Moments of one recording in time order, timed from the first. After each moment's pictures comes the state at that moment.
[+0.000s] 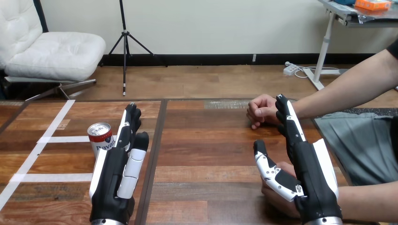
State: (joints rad) left arm 0.24 0.02 -0.03 0.04 -0.03 -0.45 -0.09; right arm 0.31 -0.08 0.11 -0.19 -0.24 -0.31 -0.06
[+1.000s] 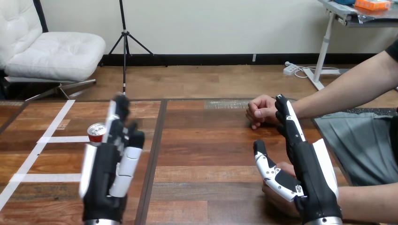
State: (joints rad) left arm 0.24 0.00 -0.02 0.05 0.00 -0.58 -0.03; right arm 0.31 -0.08 0.10 -0.19 -0.24 -0.31 -0.05
